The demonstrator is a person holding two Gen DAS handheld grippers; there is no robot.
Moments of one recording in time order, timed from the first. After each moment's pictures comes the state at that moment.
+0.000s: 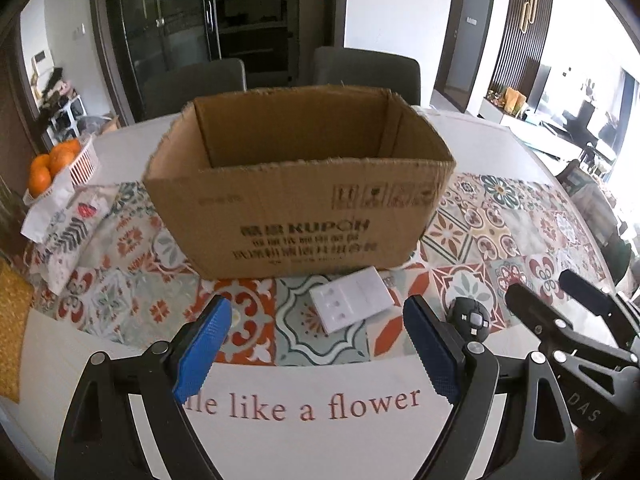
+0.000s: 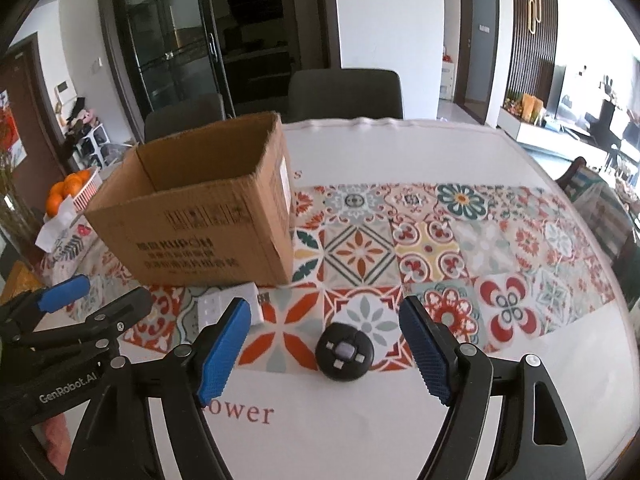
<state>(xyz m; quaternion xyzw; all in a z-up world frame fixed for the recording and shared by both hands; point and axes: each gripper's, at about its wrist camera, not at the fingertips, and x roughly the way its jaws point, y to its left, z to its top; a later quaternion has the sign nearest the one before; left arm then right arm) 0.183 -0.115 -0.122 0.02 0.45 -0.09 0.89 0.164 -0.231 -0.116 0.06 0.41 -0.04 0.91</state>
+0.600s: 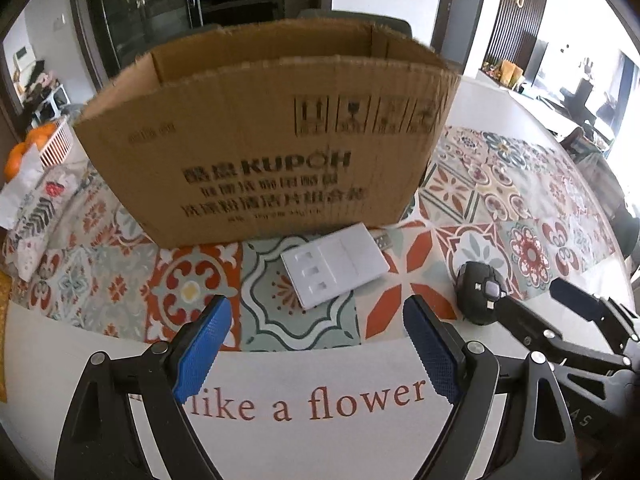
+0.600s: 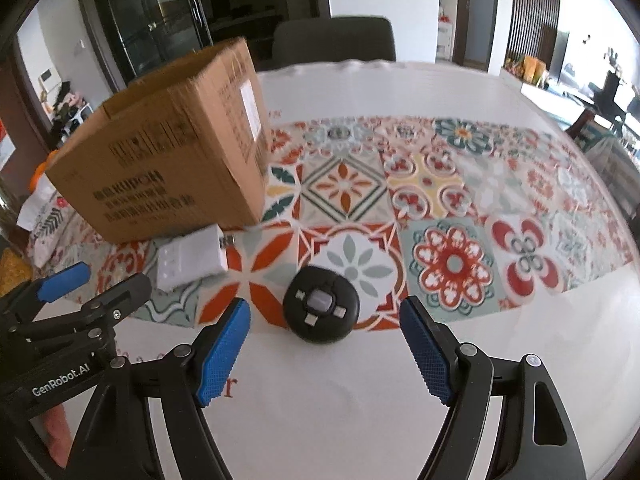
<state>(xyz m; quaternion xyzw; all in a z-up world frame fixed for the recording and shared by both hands) 0.192 -0.136 -0.178 0.04 0.49 -0.10 0.86 0.170 -0.251 -0.179 0.08 0.48 -0.04 0.88</state>
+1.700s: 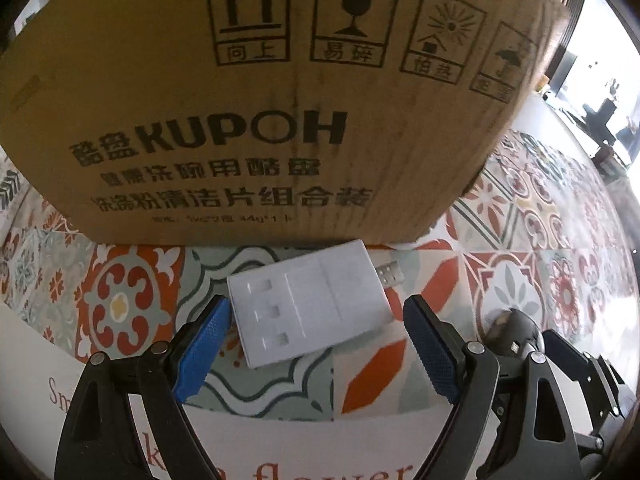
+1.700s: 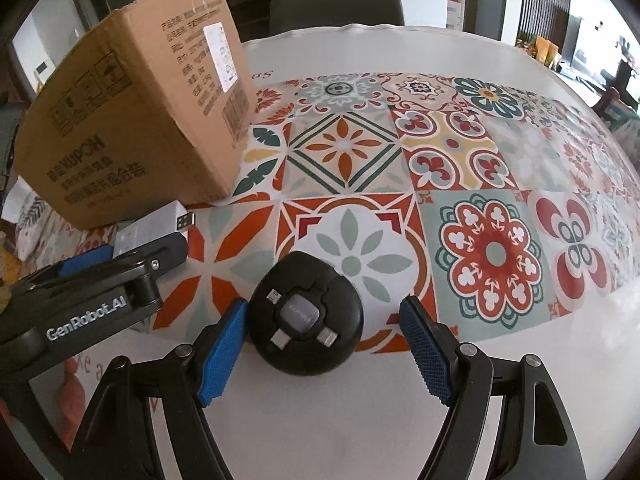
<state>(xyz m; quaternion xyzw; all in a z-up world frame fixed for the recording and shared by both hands) 0.246 -0.180 -0.233 0.00 0.52 -0.07 0.85 0.196 -0.259 -0.229 0.09 0.50 -0.03 0.86</state>
